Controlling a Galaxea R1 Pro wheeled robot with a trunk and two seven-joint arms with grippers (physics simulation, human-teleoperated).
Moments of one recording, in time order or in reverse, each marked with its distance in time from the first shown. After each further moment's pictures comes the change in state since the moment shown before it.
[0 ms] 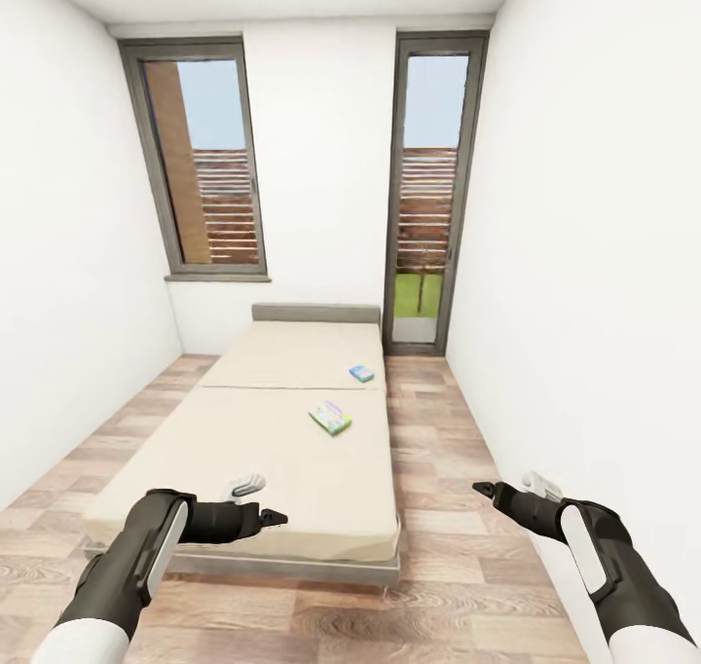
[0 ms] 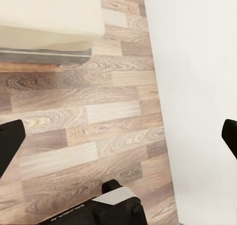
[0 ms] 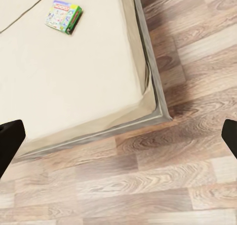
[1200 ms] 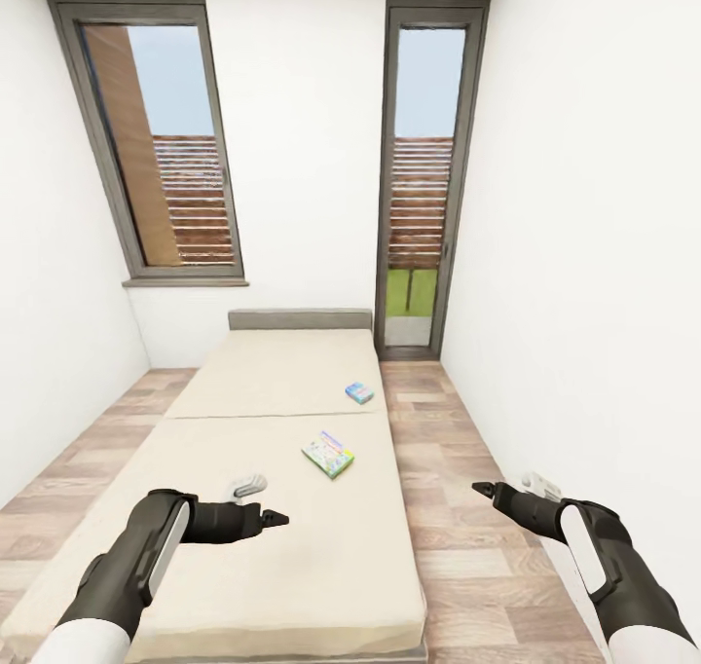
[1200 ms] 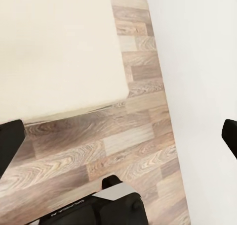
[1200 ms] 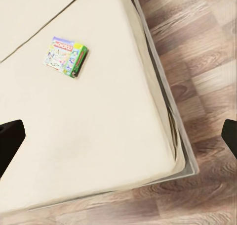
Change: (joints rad) left arm 0.000 -0.002 -0.008 0.000 0.000 -0.001 0.002; right arm 0.000 0.001 0.000 -0.001 -0.002 0.003 0.000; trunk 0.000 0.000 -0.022
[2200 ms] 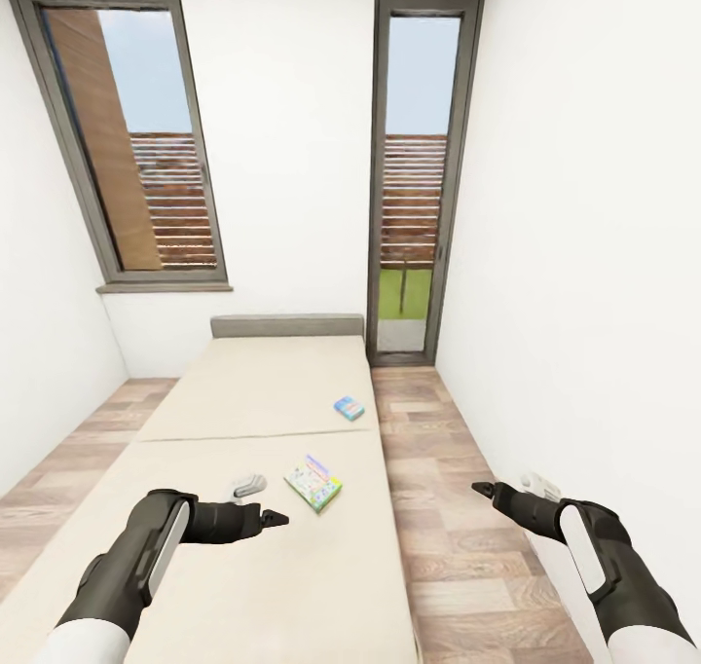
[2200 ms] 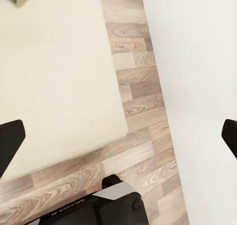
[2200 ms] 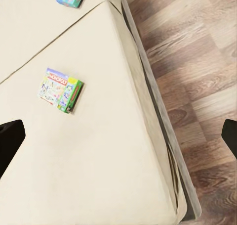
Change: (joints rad) left arm 0.000 0.001 0.000 0.000 0.000 -0.001 0.001; right arm 0.000 0.002 0.000 0.000 0.002 -0.002 0.000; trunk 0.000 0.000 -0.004
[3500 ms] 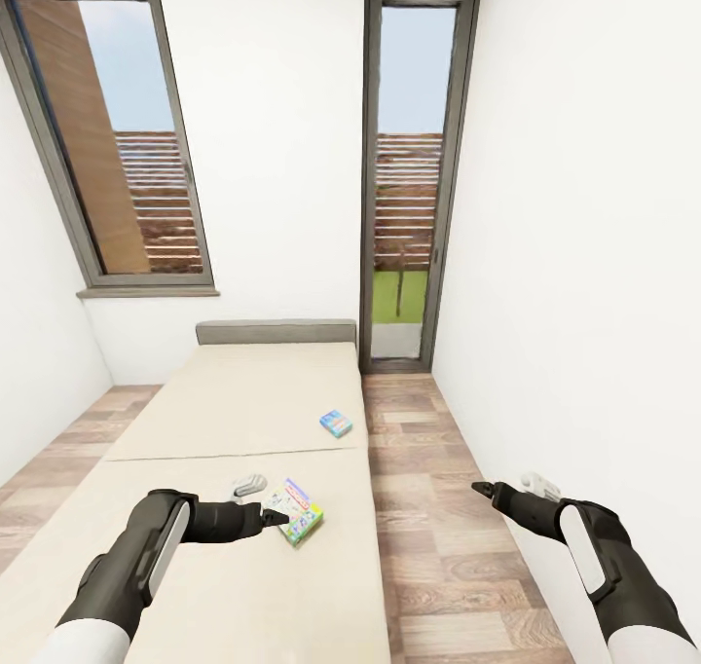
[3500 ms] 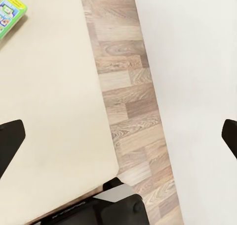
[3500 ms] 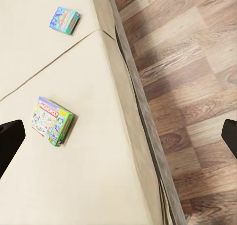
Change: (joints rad) left arm 0.000 -0.001 -0.001 0.001 0.000 -0.013 -0.001; right arm 0.000 0.000 0.000 0.000 0.000 -0.002 0.001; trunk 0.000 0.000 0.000
